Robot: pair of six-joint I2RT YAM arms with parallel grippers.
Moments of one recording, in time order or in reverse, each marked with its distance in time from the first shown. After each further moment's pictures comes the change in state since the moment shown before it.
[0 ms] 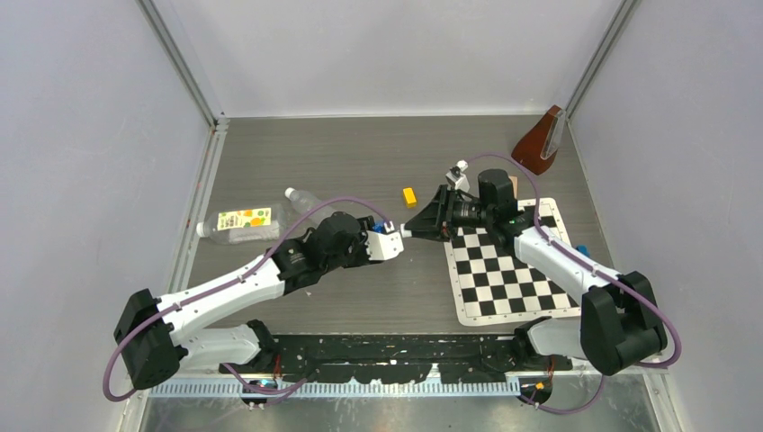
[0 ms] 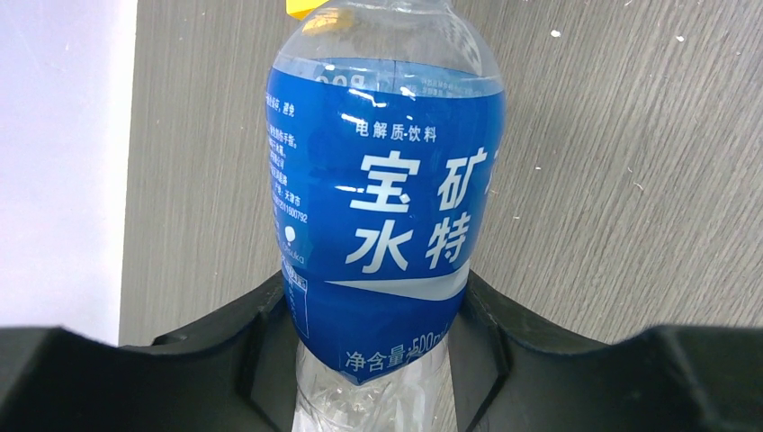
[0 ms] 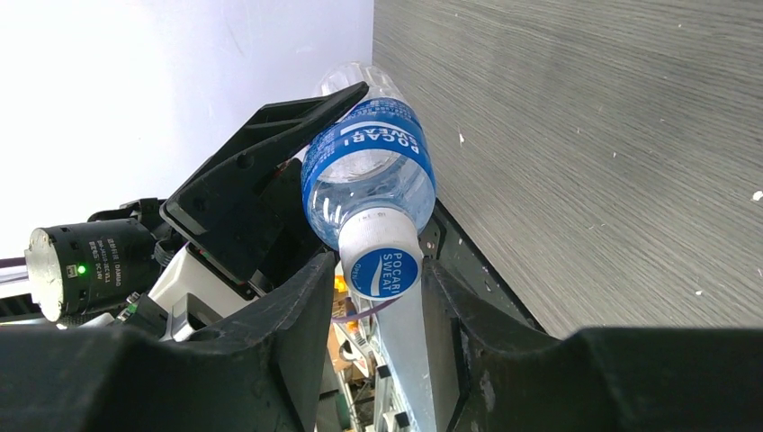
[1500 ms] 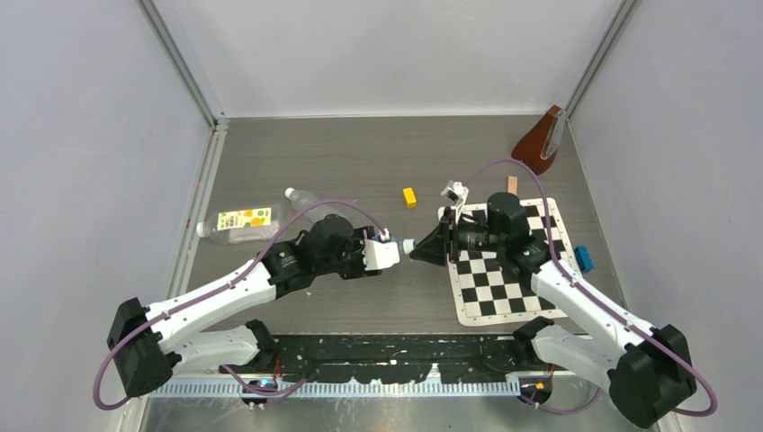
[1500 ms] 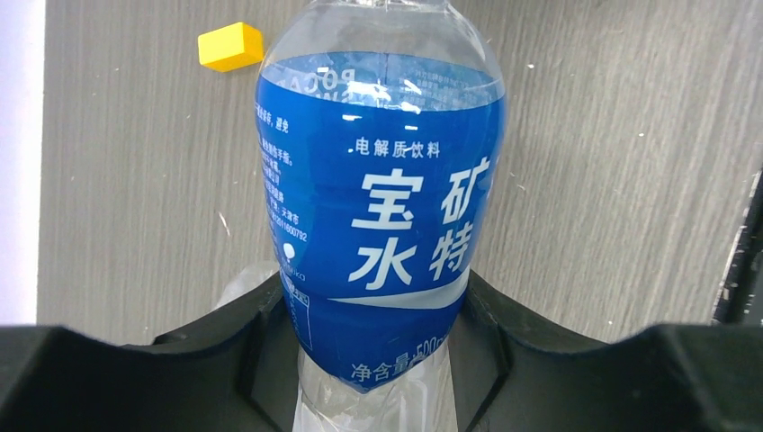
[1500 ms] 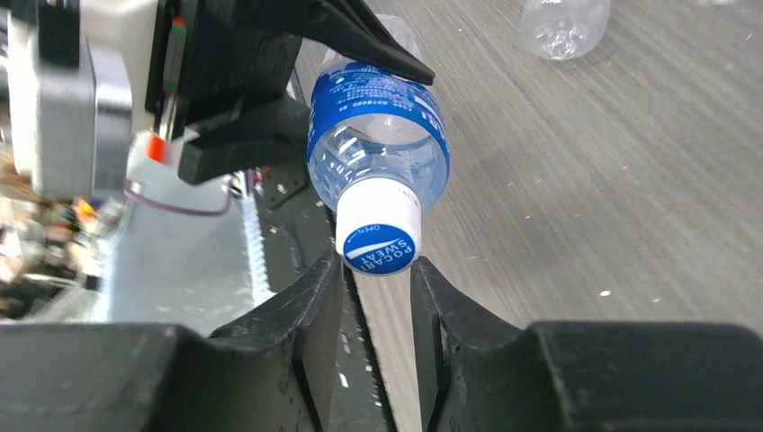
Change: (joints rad) left arm 0.000 -0.064 -0.013 -0.068 0.199 -0.039; right arm 0.105 -0.276 -0.124 -0.009 0.032 -0.661
